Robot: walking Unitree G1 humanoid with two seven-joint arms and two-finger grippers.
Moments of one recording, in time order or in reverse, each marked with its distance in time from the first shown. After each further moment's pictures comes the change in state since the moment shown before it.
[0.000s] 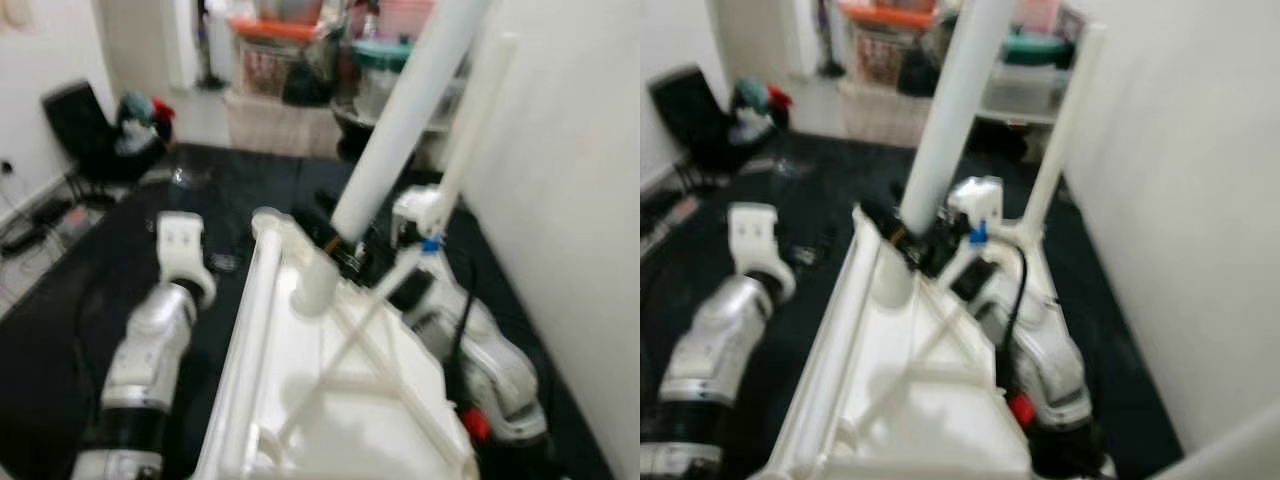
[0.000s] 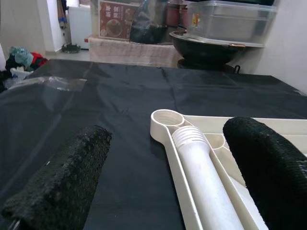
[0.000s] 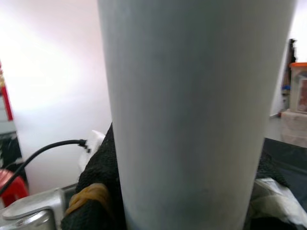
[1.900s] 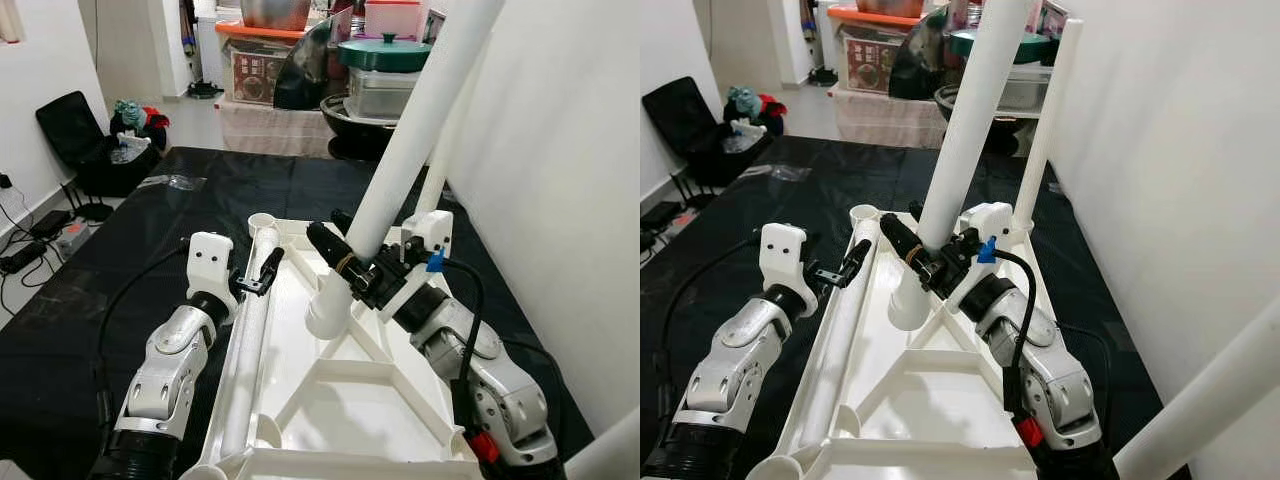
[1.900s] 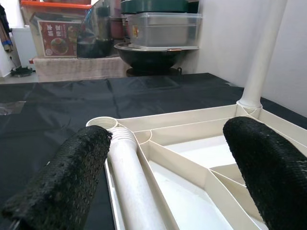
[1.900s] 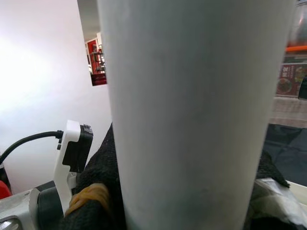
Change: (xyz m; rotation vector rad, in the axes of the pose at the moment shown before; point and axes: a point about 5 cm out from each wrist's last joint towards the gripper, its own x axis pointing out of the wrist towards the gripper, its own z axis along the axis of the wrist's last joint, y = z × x) left arm -0.013 -0.027 -0.003 0.055 -0.048 -0.152; right arm -0.015 -0.003 -0.012 0.021 0.045 -0.080
